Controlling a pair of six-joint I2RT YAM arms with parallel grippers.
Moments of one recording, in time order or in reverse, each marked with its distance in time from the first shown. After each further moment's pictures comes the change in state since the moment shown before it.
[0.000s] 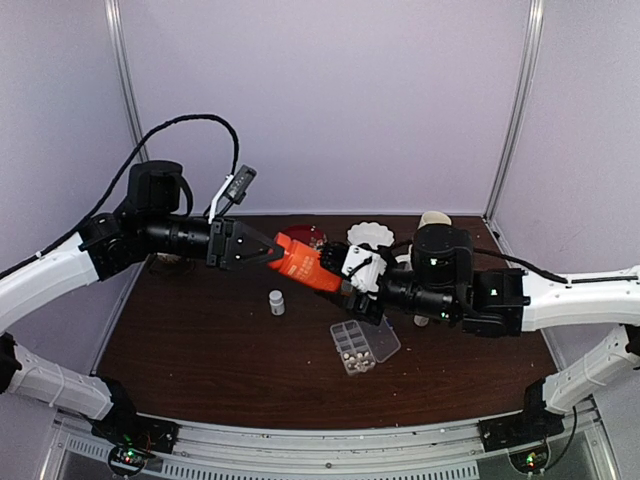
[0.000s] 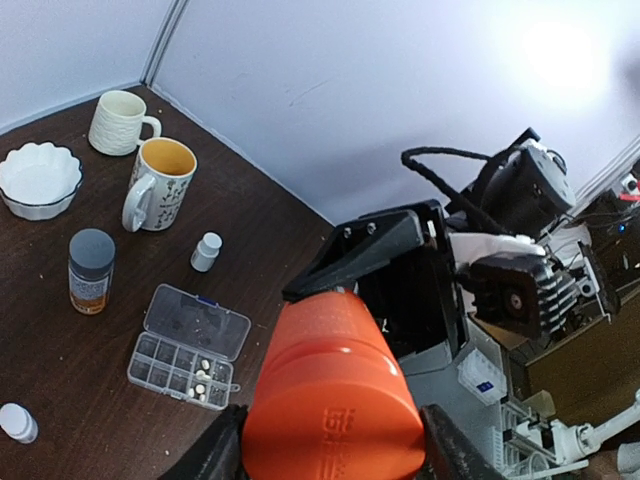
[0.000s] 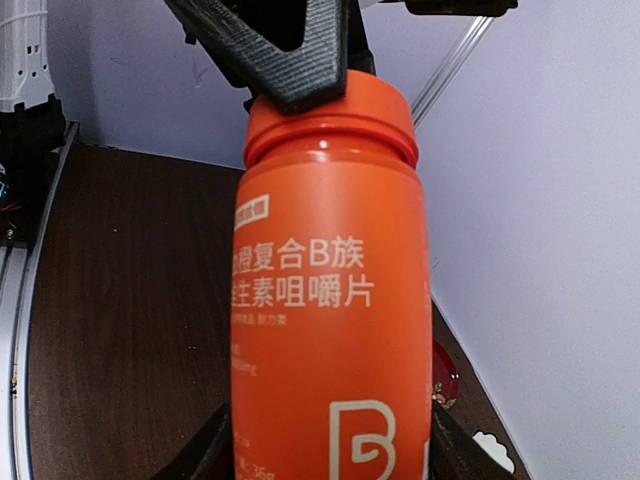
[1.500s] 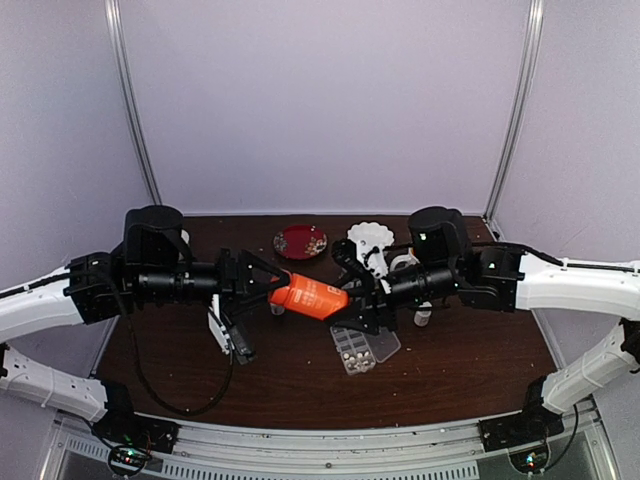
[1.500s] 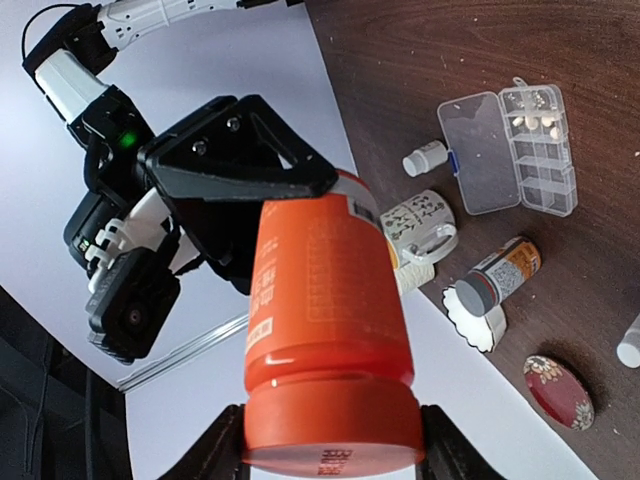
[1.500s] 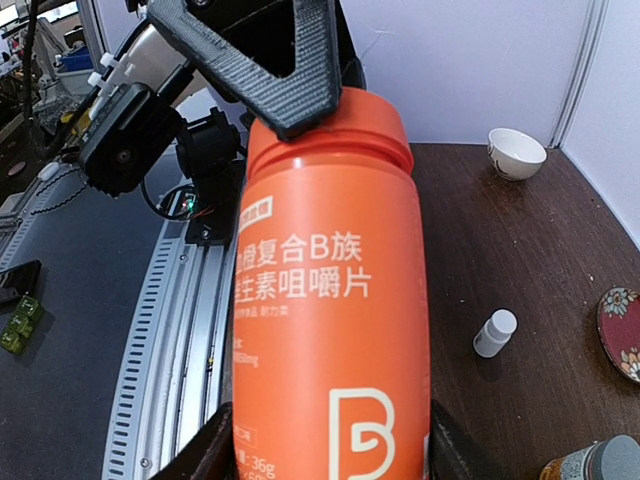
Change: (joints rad) left arm -0.264 -0.144 -0.170 -0.010 -0.512 2.509; right arm -0.192 0.023 0.061 -0.256 -0.659 0.285
